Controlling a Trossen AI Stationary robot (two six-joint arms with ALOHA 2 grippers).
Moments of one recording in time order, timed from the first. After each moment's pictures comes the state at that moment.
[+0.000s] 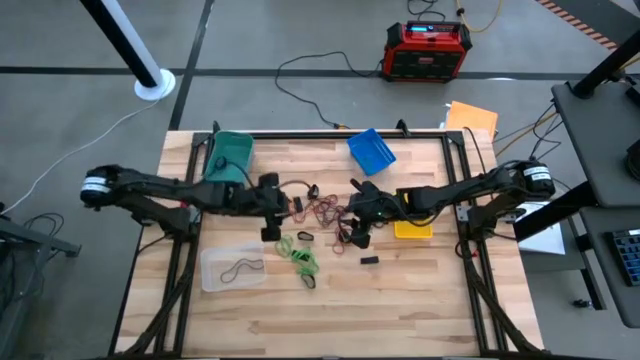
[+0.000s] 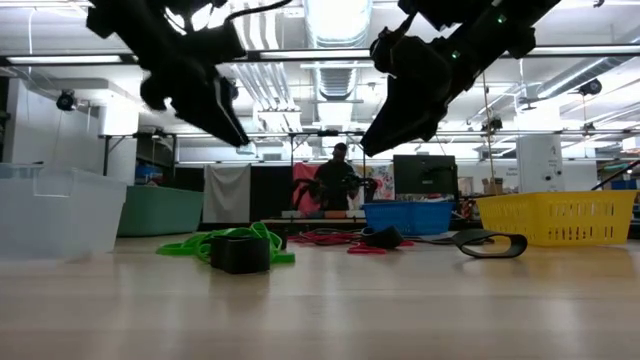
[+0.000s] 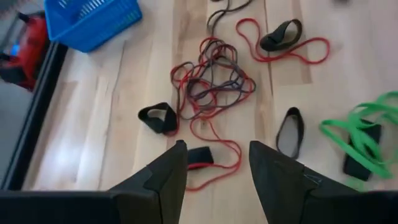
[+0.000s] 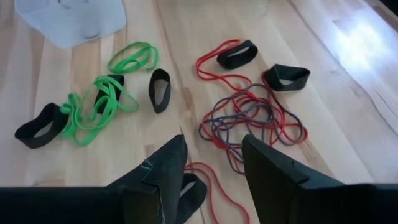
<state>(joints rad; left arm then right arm) -0.01 1.29 0.78 -0.32 -0.27 0.14 0.03 1.52 0.86 -0.05 0.15 0.21</state>
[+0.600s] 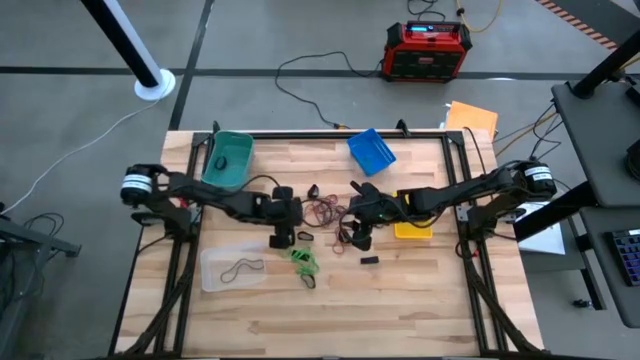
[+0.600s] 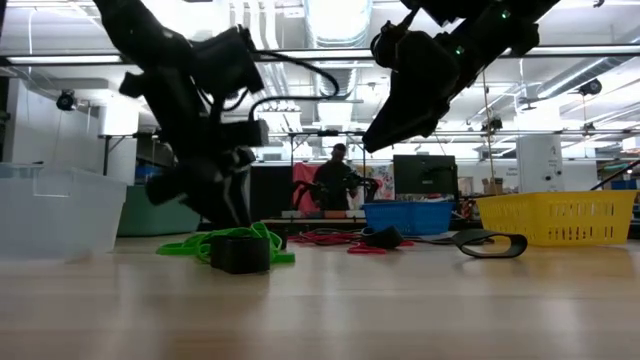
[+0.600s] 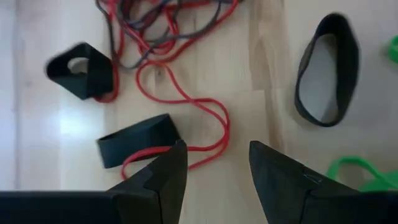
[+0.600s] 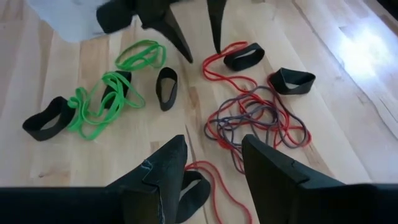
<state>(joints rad) 0.02 1.64 0.77 -0.20 -0.23 0.20 0.04 1.51 0.86 -0.05 0.15 0.18</state>
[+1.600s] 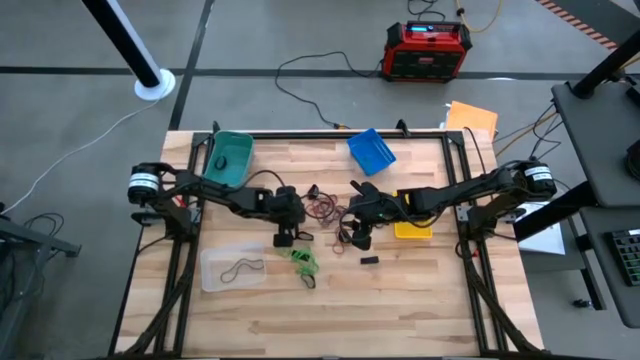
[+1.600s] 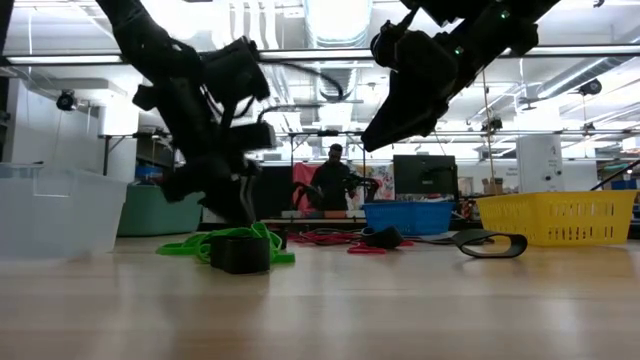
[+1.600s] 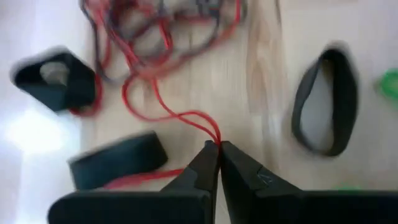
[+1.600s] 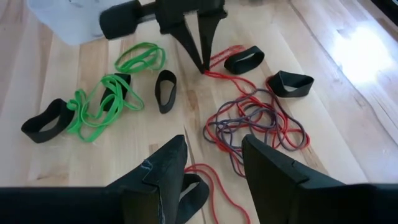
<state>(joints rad) 0.07 1.66 0.77 -0.11 -0.09 0.17 0.04 1.51 0.86 -0.05 0.15 0.17</state>
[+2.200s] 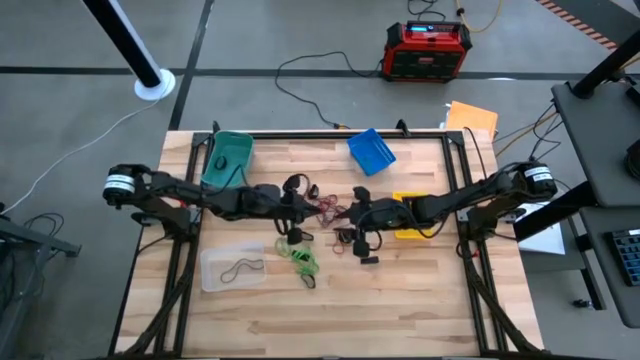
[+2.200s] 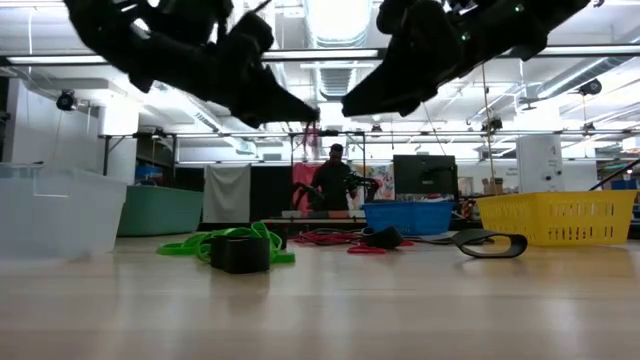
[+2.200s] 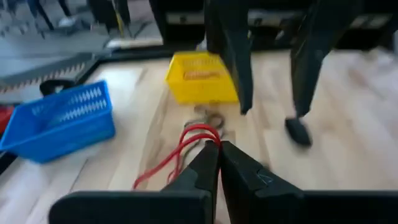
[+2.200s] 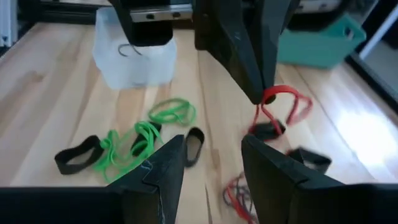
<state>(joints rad) 0.02 1.48 0.64 0.54 -0.07 0.08 0.11 1.51 0.78 0.30 0.16 -0.02</state>
